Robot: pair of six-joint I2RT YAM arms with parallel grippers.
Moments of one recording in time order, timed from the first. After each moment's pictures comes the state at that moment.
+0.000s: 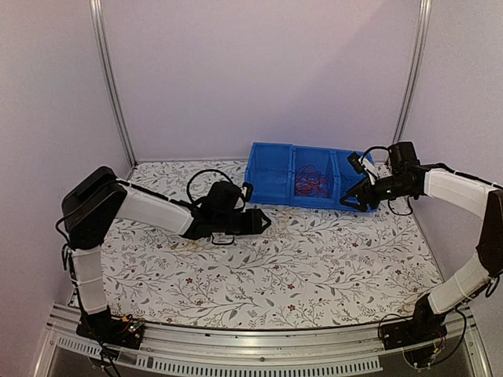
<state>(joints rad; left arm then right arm) -0.83 1.97 1.09 0.29 0.08 -0.67 0.19 1.49 1.07 -0.44 -0.70 -0.41</state>
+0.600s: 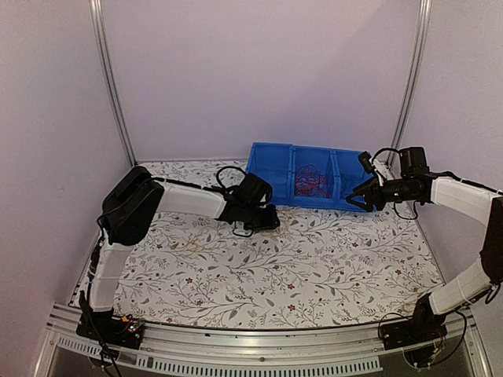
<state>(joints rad) -0.83 2.29 1.59 -0.12 0.07 -0.70 0.10 1.41 0.94 -0.30 -0.76 -0.38</state>
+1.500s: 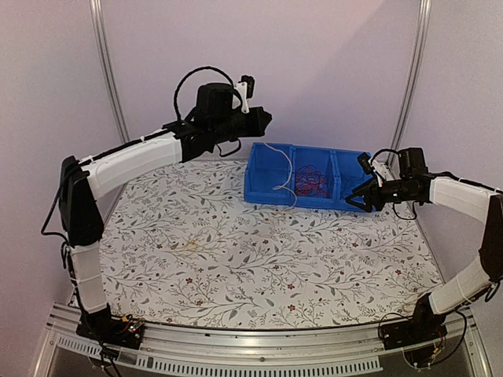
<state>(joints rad) -0.77 1.95 1.80 -0.07 -0.04 -0.41 0.09 1.43 0.94 -0.29 -0.76 -0.38</state>
